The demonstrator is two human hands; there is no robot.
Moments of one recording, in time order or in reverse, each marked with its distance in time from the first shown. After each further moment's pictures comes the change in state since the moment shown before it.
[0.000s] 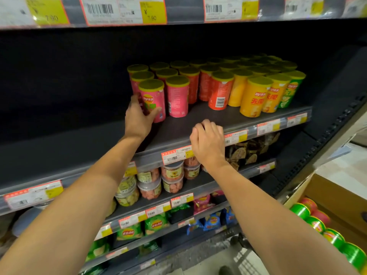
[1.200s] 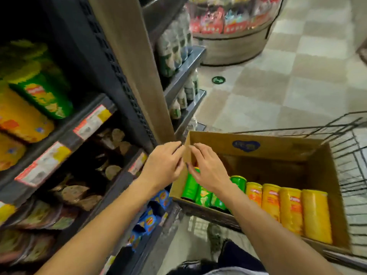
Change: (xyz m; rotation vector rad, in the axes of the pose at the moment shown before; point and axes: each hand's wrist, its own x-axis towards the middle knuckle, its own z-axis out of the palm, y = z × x) left_hand -0.239 0.214 0.444 0.358 -0.912 1.102; right_hand -0.225 0.423 -0.152 -0.032 -0.296 0.484
